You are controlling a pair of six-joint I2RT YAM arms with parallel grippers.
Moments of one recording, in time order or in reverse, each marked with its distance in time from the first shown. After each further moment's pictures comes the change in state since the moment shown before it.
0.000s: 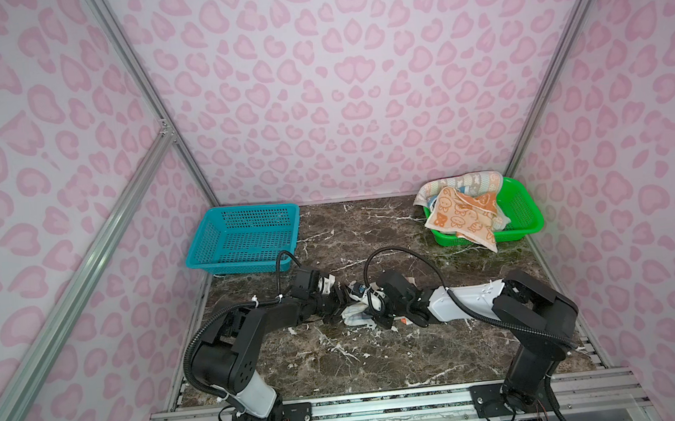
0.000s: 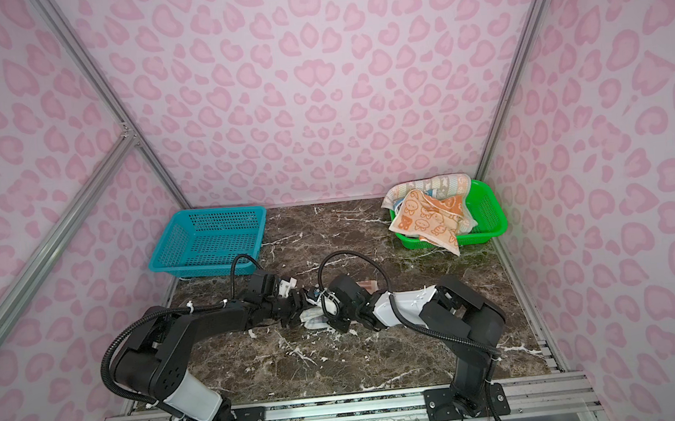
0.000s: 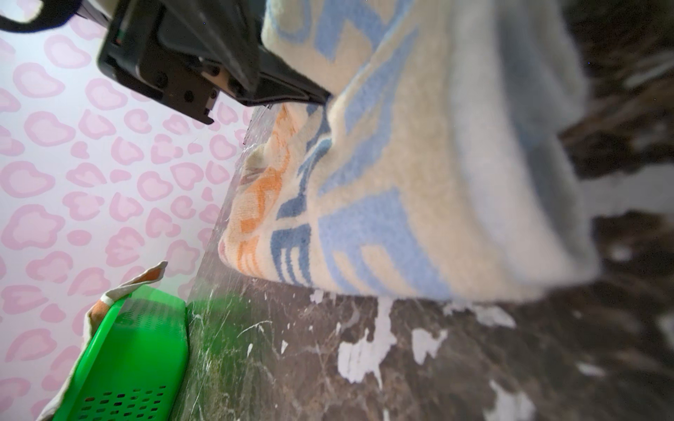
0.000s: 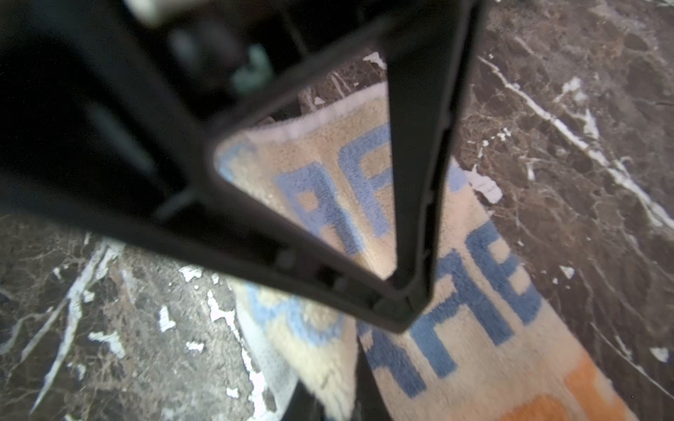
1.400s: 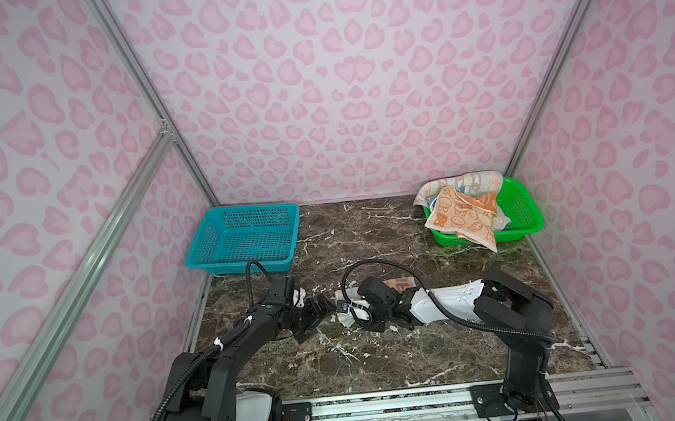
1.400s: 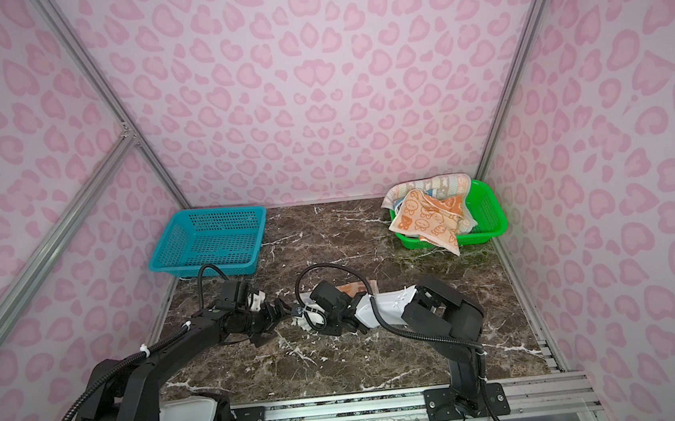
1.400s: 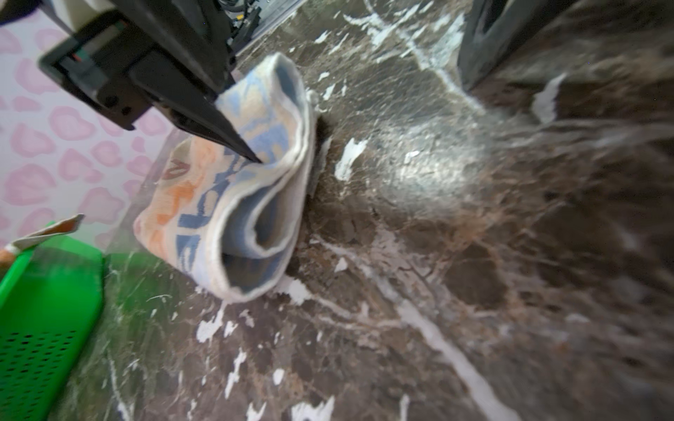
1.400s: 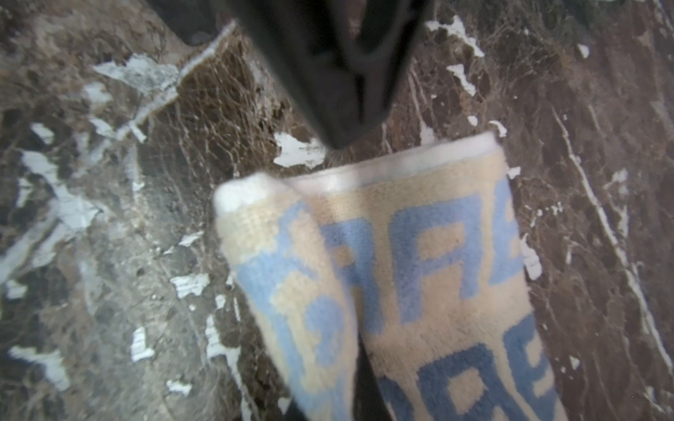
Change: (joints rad) left arm 0.167 -0.307 -0.087 -0.409 -0.136 0.136; right arm 0.090 0.105 0.132 -0.126 0.138 -0.245
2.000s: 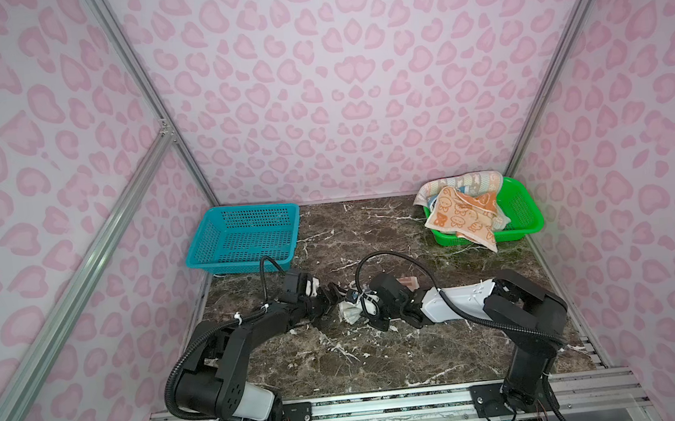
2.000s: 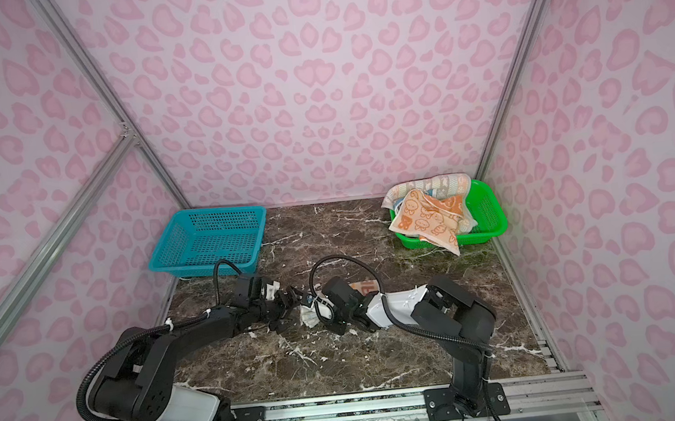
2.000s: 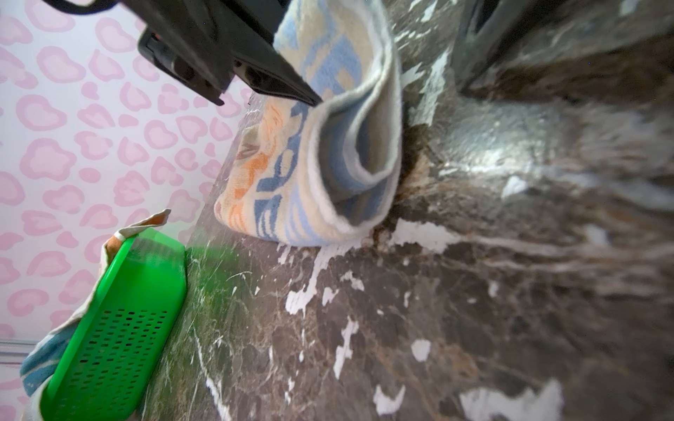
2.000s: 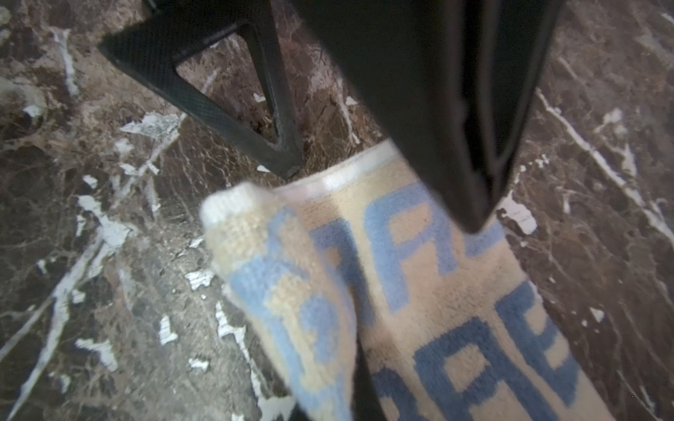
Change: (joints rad) left arm -0.110 0.182 0.026 0.348 0.050 -0.227; right arm -0.053 -0.058 -0.089 0.114 -0.122 0.177
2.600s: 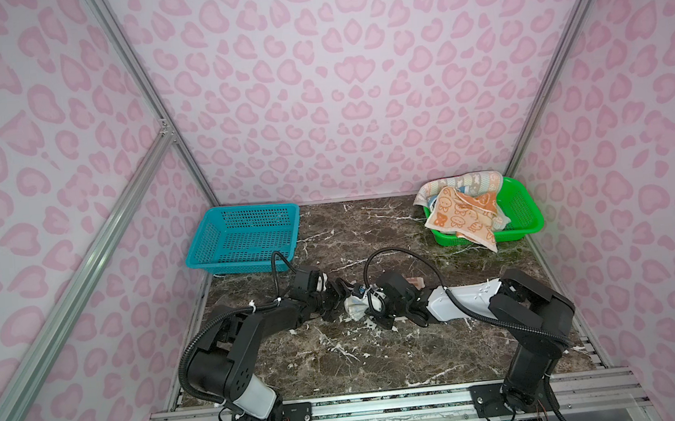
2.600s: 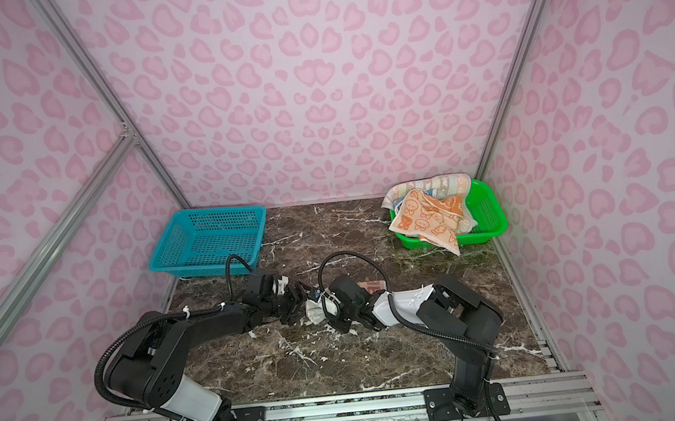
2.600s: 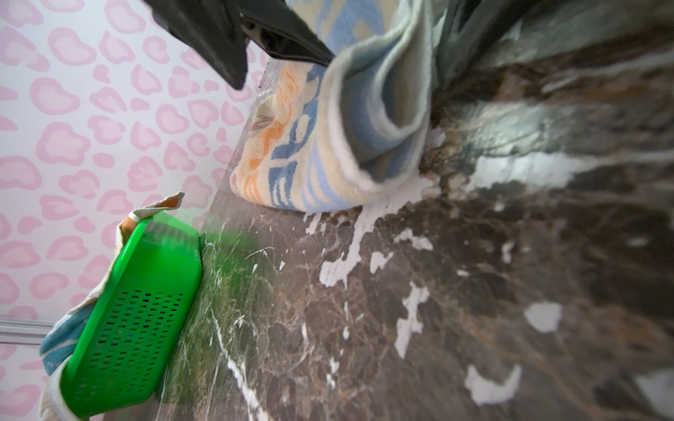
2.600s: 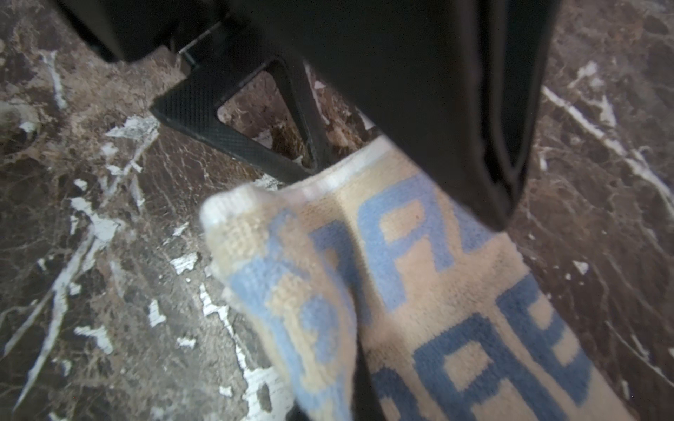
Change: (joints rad) left arm -0.073 0.061 0.040 0.086 -0.066 -0.094; right arm -0.037 -0.033 -0.039 0.017 -0.021 0.063
